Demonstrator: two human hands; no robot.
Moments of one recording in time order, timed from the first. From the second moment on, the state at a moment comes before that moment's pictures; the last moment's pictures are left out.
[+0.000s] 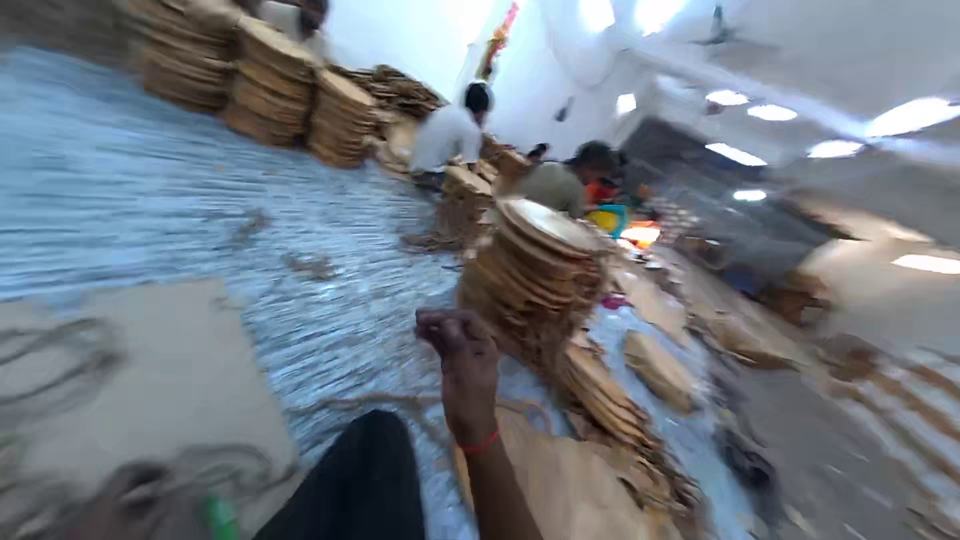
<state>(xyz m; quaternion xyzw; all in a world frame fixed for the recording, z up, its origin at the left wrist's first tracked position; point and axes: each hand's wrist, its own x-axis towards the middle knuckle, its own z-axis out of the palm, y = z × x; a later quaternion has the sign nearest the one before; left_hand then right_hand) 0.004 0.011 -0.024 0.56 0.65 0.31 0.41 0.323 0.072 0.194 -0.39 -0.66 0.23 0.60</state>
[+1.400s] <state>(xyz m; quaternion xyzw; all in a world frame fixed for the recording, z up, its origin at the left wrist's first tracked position) 0.027 0.043 -0.085 0.46 0.77 0.20 0.40 0.169 0.136 -0.060 -0.48 -0.80 0.35 -0.13</state>
